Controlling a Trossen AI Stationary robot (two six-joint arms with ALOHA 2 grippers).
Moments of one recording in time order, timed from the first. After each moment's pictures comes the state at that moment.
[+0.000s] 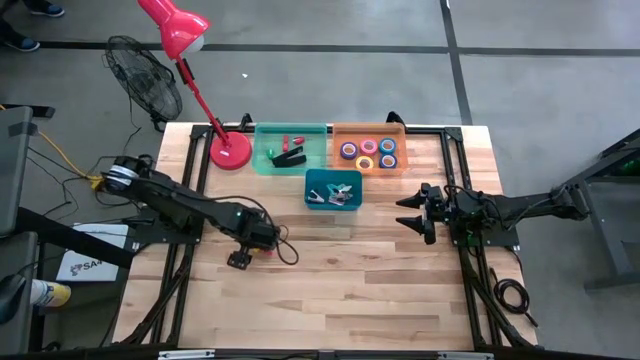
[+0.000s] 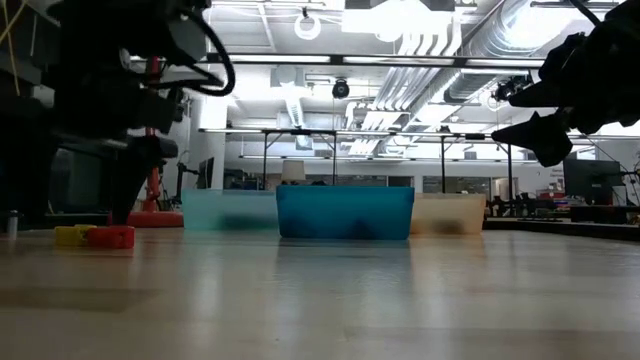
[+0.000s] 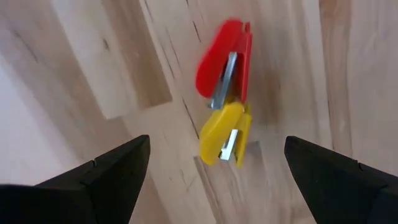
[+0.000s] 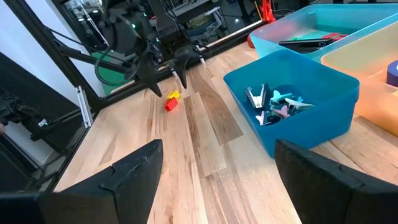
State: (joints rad) left arm -0.26 1.49 0.83 -0.79 -0.01 0.03; right arm 0.08 0.22 0.02 0.03 0.15 0.44
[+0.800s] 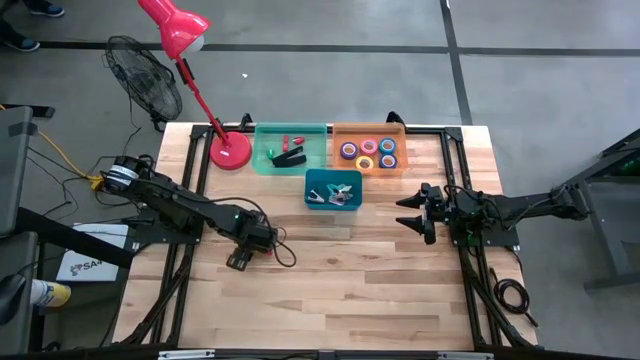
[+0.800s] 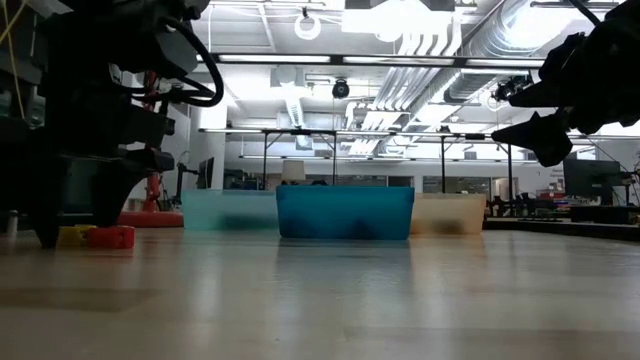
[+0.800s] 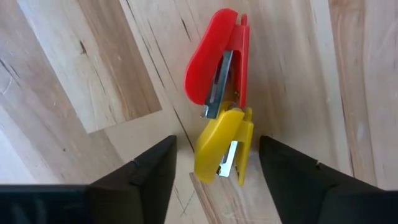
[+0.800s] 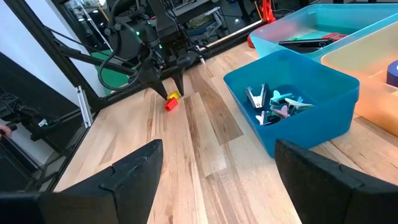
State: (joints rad) left arm -0.26 1.50 0.74 -0.66 -0.03 0.07; right arm 0.08 0.22 0.02 0.03 0.15 0.44
